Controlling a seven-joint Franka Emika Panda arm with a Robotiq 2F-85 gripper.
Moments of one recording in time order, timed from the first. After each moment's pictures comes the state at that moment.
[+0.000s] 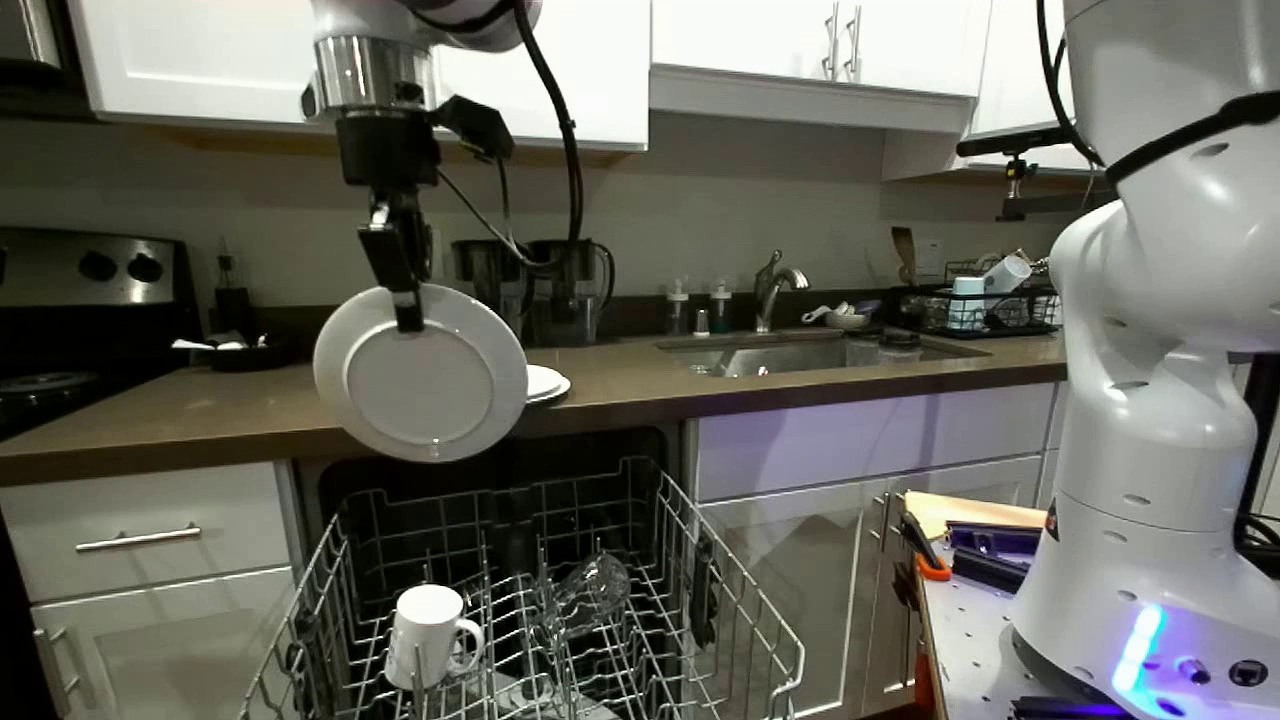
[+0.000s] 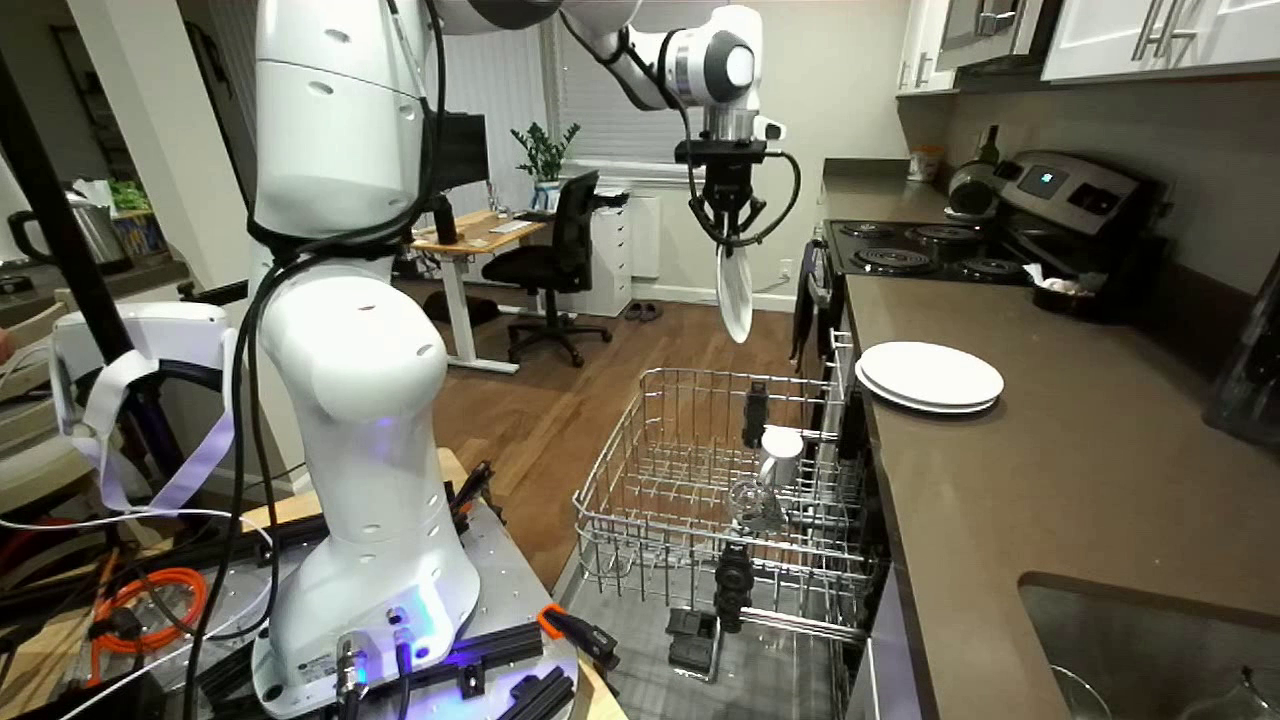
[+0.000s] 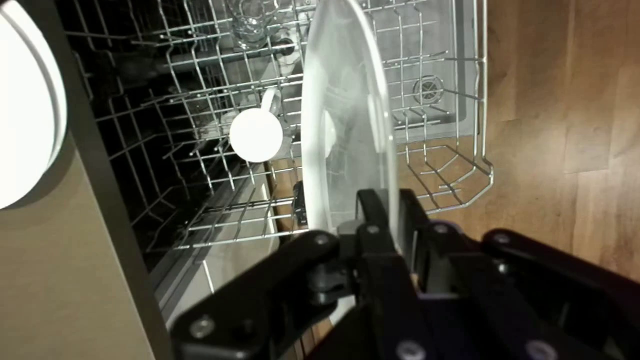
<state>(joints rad) 0.14 0.25 0.14 -1.69 -0.09 1.93 -0.21</state>
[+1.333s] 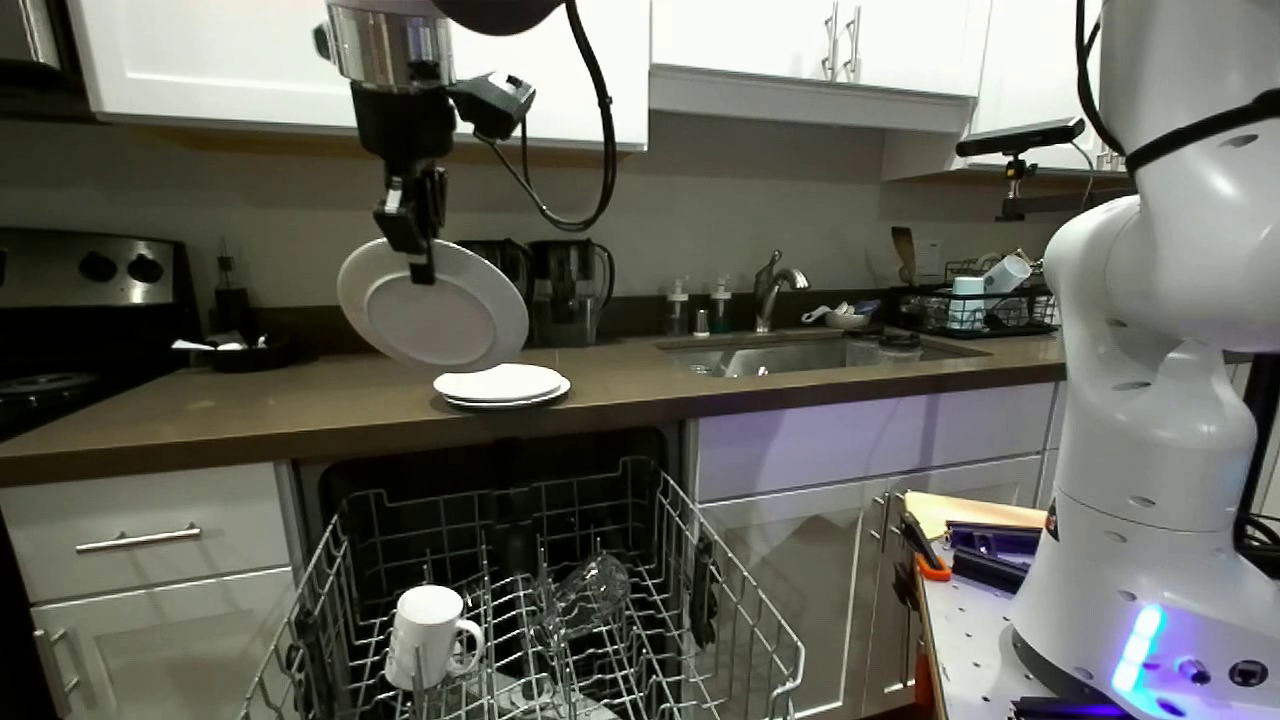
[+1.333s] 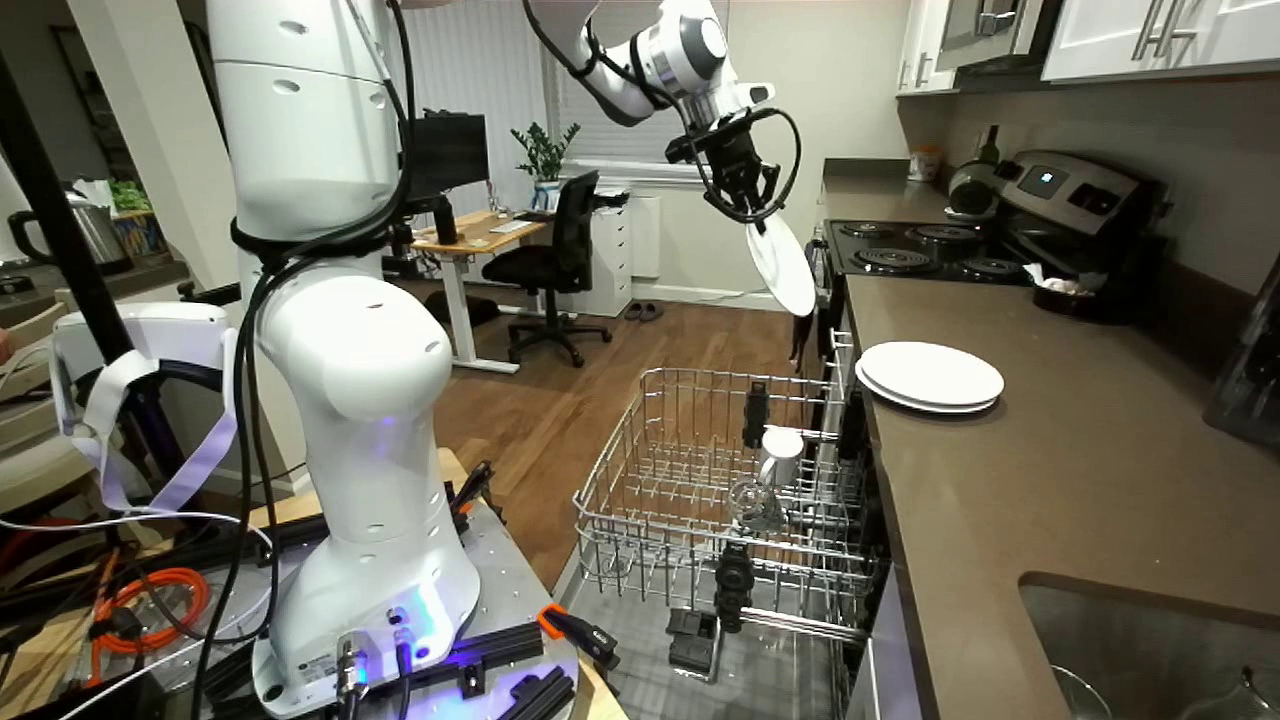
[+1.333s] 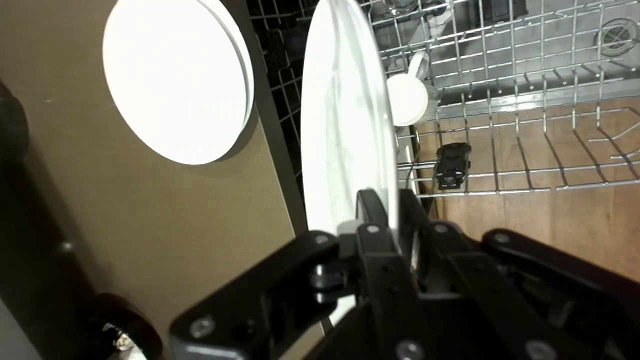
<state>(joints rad) 0.19 0.14 0.12 -1.82 -0.48 2.08 0.09</state>
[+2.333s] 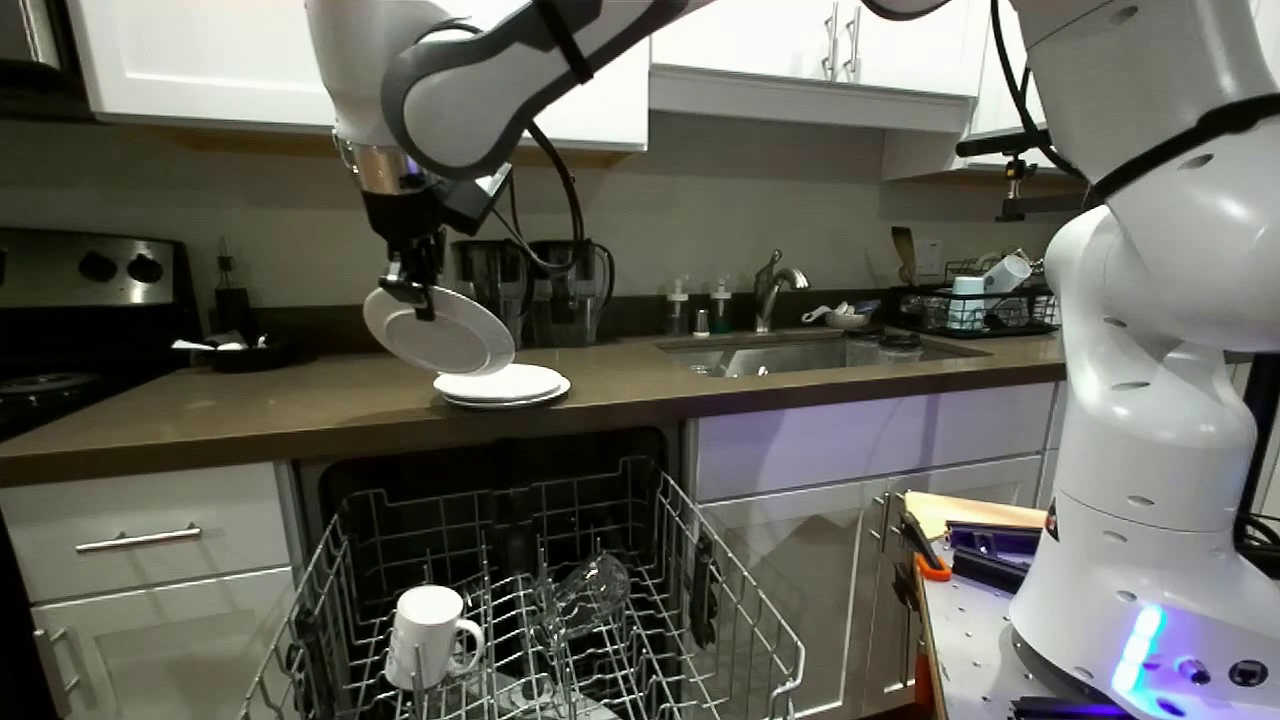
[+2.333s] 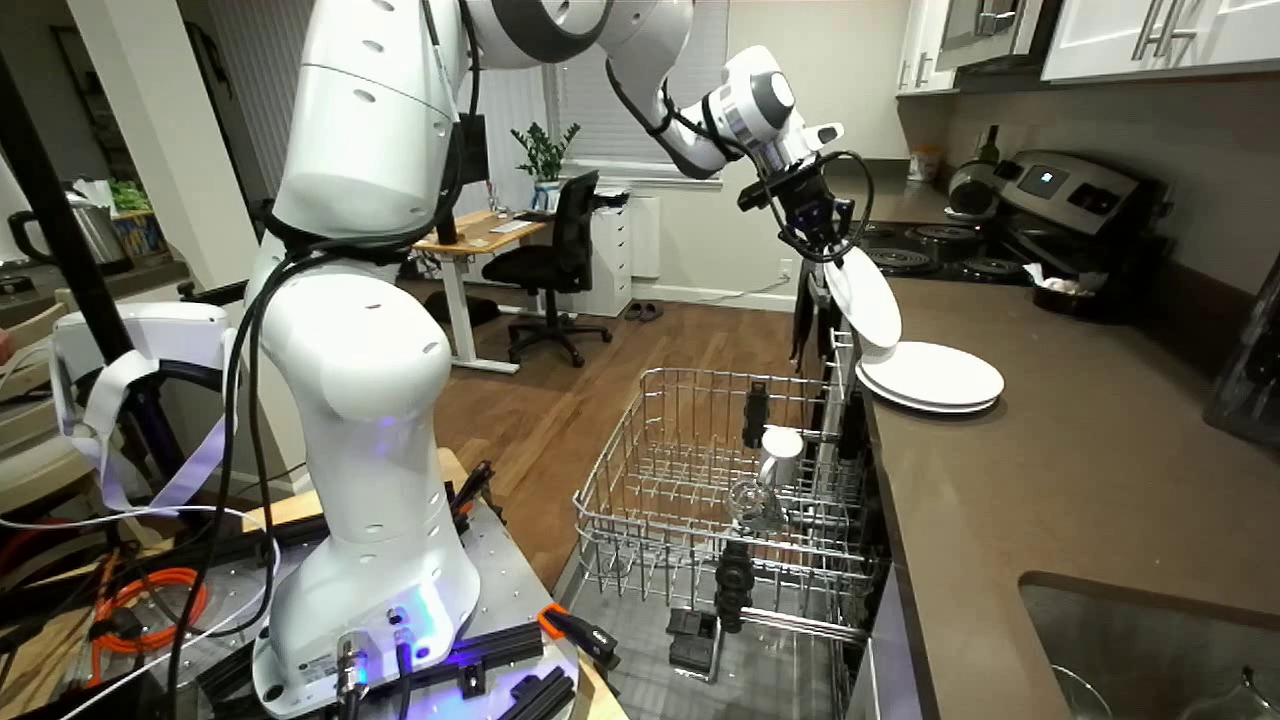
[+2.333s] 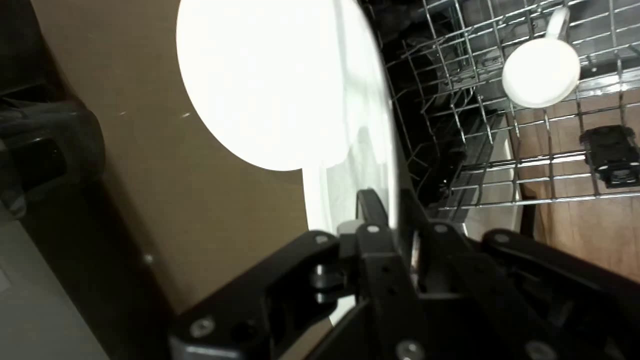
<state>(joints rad) 0.18 0.40 -0.02 -1.61 -0.61 2.18 0.16</state>
